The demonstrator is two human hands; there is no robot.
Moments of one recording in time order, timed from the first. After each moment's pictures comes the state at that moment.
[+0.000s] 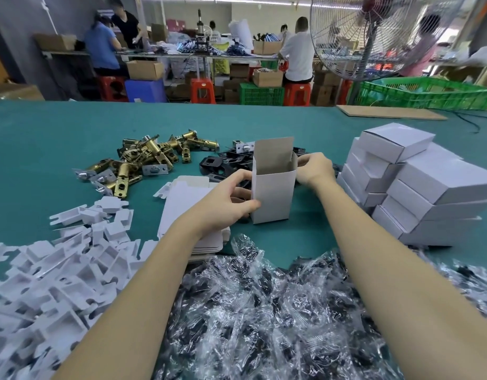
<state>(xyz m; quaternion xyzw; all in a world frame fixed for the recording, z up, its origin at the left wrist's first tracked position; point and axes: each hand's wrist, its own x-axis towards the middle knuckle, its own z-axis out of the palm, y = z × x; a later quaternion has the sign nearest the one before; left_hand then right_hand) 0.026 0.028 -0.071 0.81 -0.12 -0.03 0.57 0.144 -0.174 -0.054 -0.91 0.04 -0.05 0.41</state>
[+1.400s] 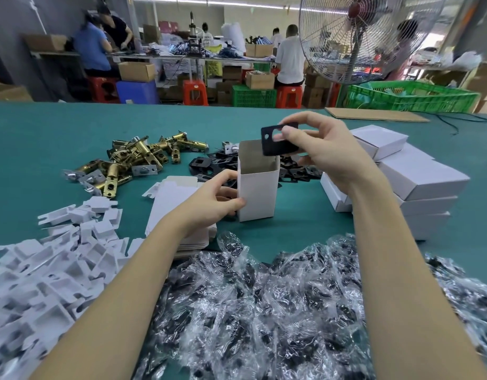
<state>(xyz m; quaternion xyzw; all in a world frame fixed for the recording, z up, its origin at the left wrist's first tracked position) 0.023 0.027 -0.070 0.80 -0.12 -0.03 0.58 0.044 -0.202 0.027 -0.78 -0.18 -0.06 0.60</state>
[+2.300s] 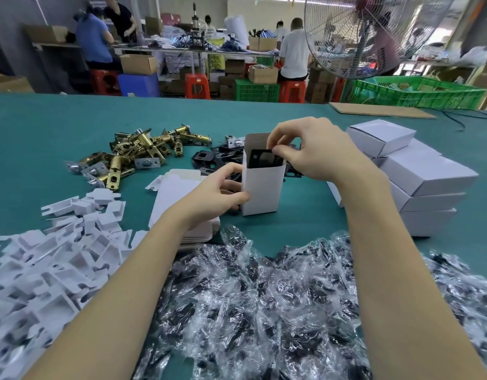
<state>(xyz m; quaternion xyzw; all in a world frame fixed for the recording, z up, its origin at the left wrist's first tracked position) 0.024 0.028 -0.071 0.80 -0.11 -0.03 0.58 0.051 -0.185 0.028 -0.94 -0.24 -0.14 0.19</state>
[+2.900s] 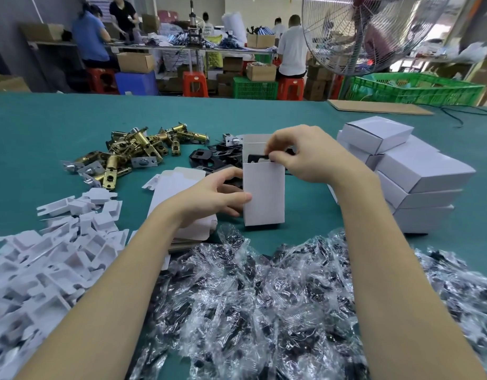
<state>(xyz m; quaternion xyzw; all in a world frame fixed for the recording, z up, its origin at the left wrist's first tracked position) 0.019 0.030 -0.063 0.78 -0.13 -0.11 0.60 0.048 -0.183 0.022 -0.94 -0.24 -0.07 0.21</state>
